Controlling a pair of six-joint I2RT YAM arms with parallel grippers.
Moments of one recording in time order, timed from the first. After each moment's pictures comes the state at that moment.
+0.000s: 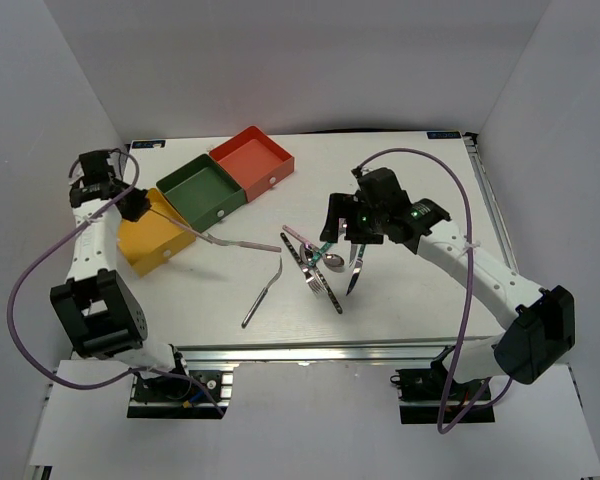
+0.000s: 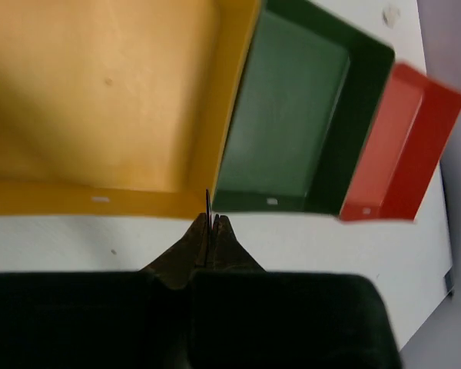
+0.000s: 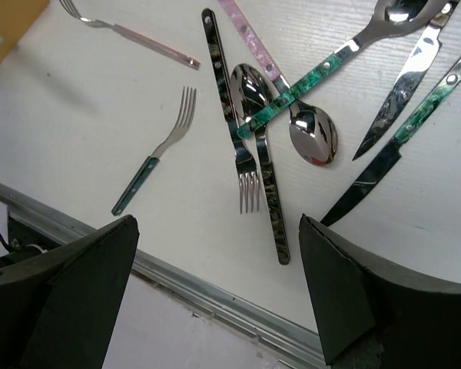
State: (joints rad) left arm 0.28 1.51 1.32 -0.66 0.04 -0.81; right arm 0.66 1.39 1.25 -0.65 -0.09 0.54
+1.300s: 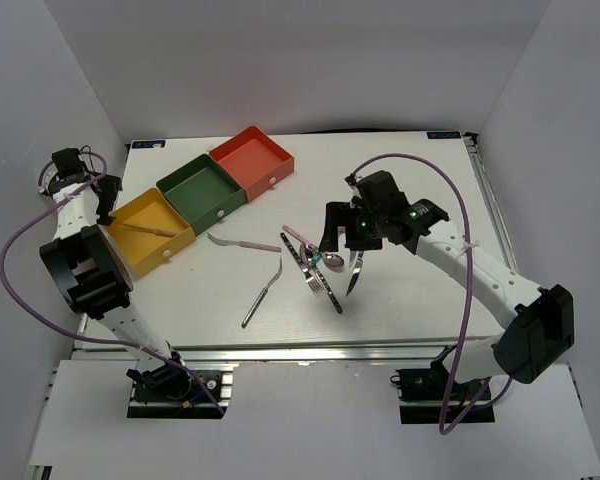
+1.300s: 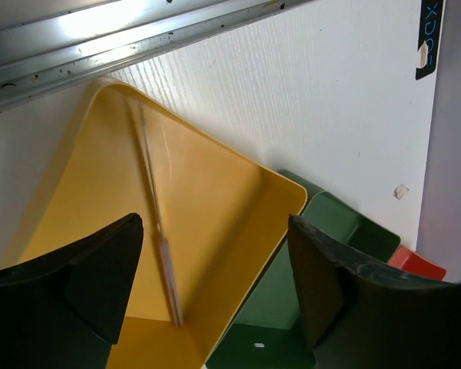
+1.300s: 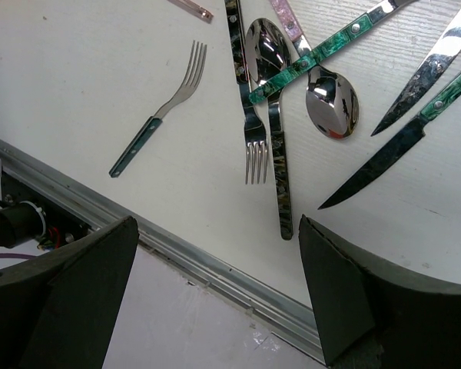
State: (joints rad) left arm 0.48 1.87 1.55 -0.58 -0.05 -0.91; right arm 0.66 1.39 1.24 -0.72 -0.18 0.48
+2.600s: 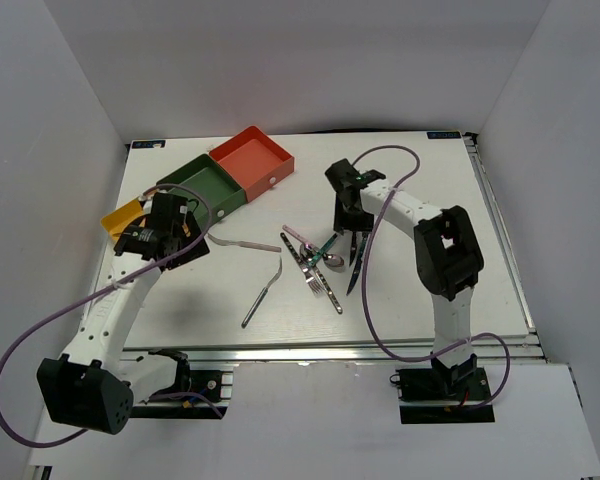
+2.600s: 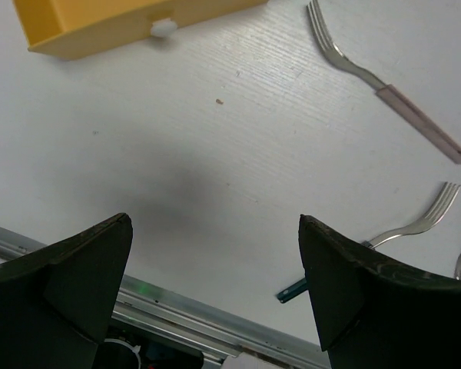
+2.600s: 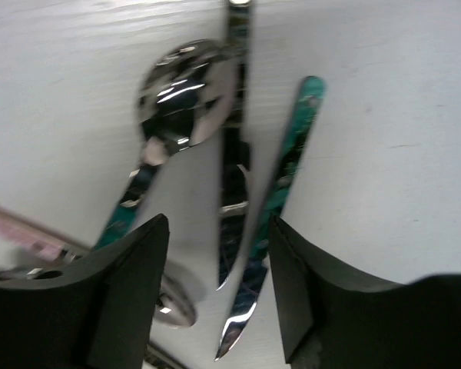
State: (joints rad) left arm -0.18 1.12 1.06 -0.95 -0.34 -0.54; right arm 0.59 2.04 1.63 -0.83 0.28 0.56
